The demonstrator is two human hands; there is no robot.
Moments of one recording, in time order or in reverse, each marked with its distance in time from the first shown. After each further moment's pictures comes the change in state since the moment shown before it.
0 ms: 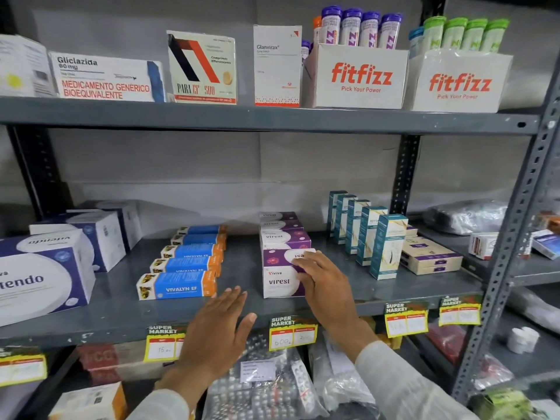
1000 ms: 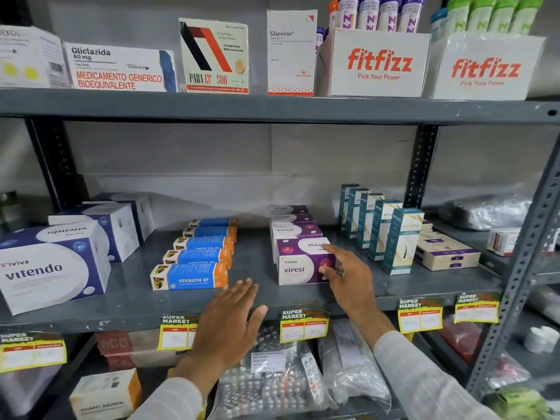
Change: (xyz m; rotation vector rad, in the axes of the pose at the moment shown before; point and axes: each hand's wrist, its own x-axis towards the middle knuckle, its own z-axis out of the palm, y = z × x) left_hand 0.000 0.002 0.000 0.011 0.024 -0.002; right_hand 0.002 0.021 -0.006 0.209 -0.053 0.329
